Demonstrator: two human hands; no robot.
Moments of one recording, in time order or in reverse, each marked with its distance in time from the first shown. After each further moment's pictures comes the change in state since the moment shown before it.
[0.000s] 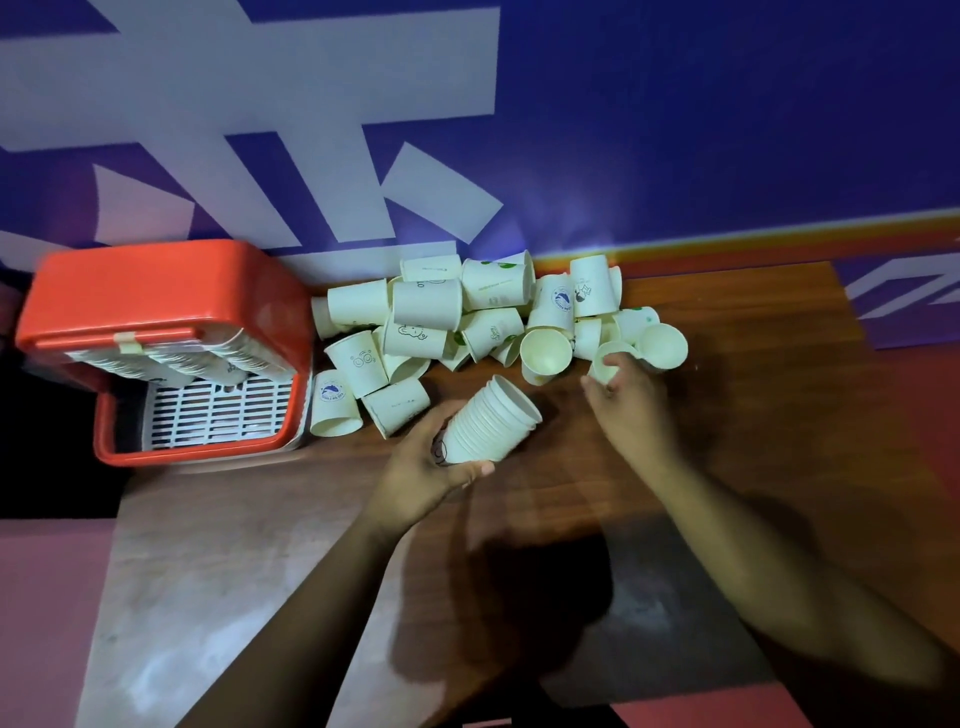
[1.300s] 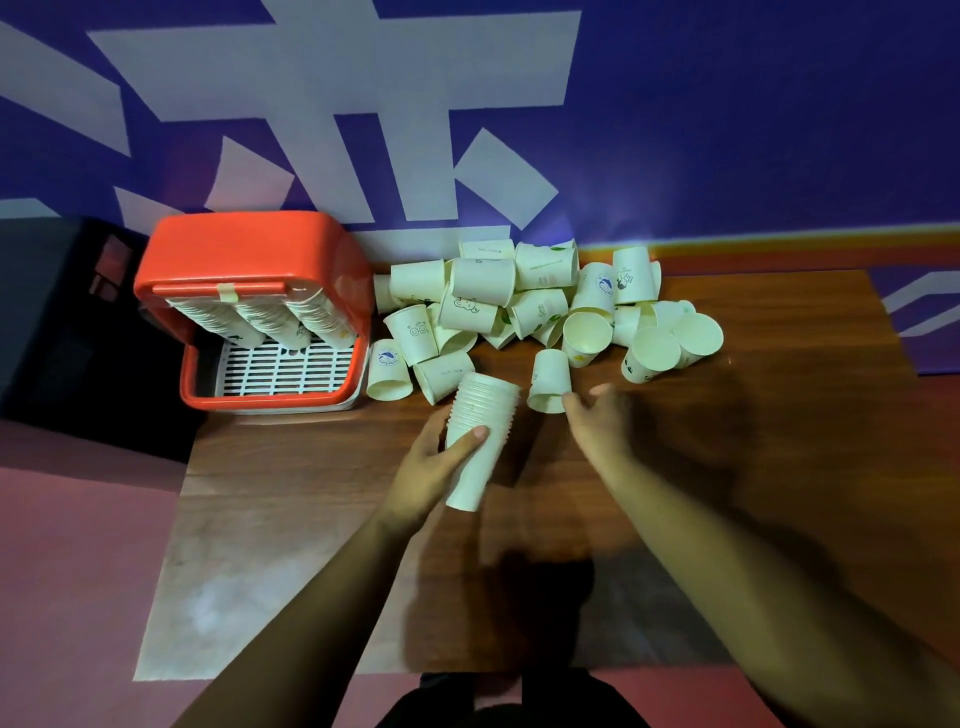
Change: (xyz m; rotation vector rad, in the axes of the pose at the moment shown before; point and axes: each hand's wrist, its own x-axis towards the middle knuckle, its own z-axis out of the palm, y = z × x) left_hand -0.067 -0.022 -0.022 -0.290 0.123 -0.197; right_hand -0.064 -0.042 0.060 0.033 -0.143 0.333
